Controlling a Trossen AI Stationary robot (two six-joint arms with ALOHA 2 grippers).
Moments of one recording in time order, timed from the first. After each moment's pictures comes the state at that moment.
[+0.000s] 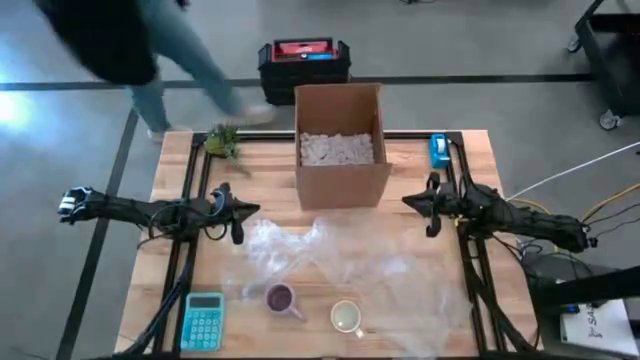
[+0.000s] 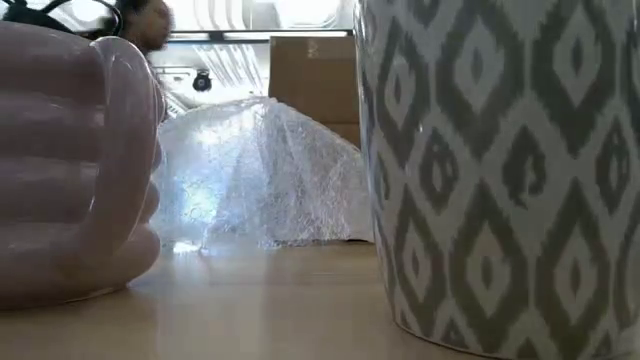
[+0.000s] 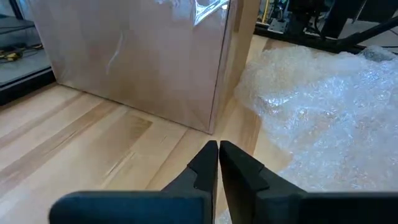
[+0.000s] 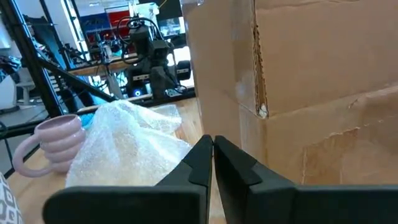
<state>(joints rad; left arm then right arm) -0.08 0.39 0.03 0.03 -0.41 -0.26 -0.22 0.03 0.01 0.02 -0.08 0.16</state>
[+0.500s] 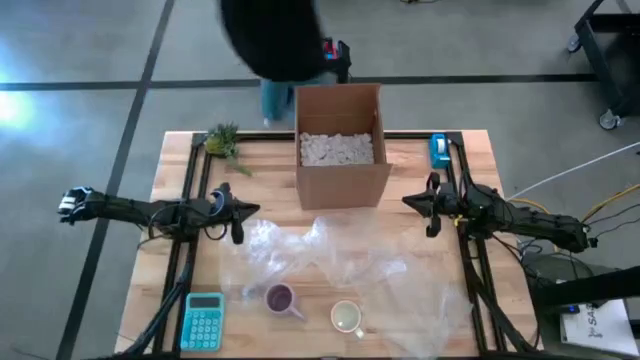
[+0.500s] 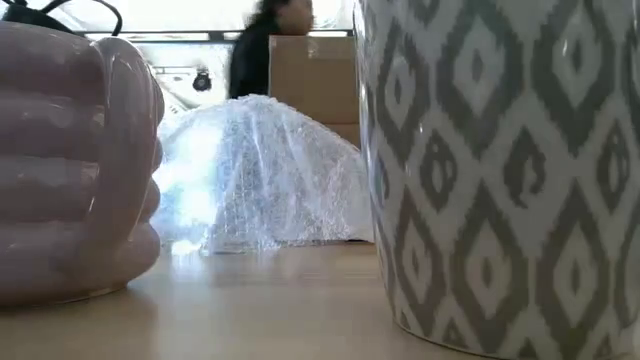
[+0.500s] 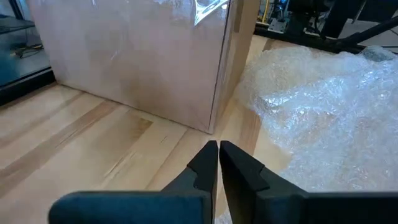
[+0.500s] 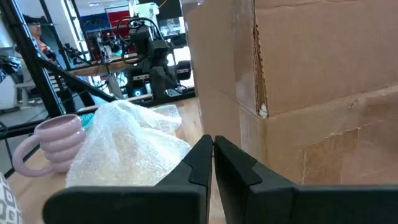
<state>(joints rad) -0.08 0.39 0.03 0.03 -0.41 -0.26 -0.22 0.03 0.01 0.02 -0.08 0.16</state>
